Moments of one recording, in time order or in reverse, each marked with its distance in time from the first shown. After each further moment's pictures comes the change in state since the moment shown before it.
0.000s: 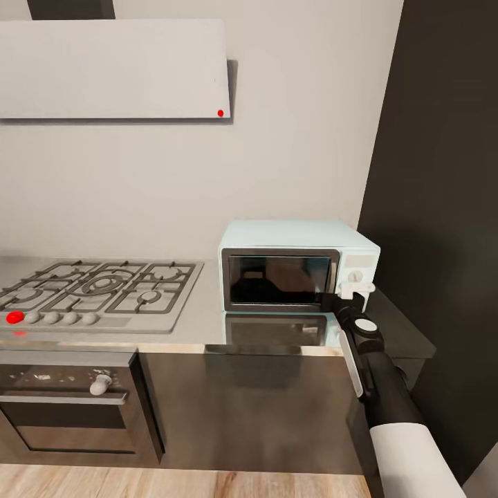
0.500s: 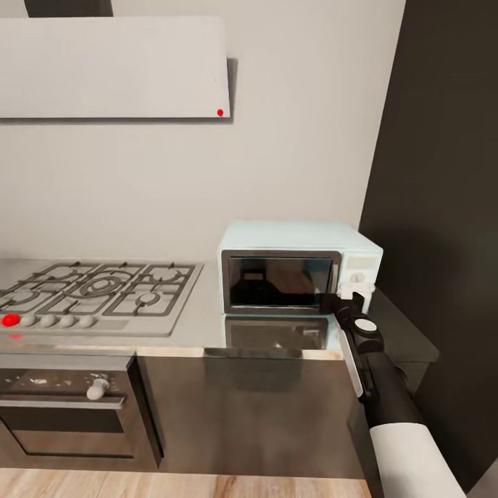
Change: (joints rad) left arm 0.000 0.004 0.000 0.000 0.000 0.000 0.000; right arm 0.000 0.000 0.000 0.000 -0.003 -0.001 0.002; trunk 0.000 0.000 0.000
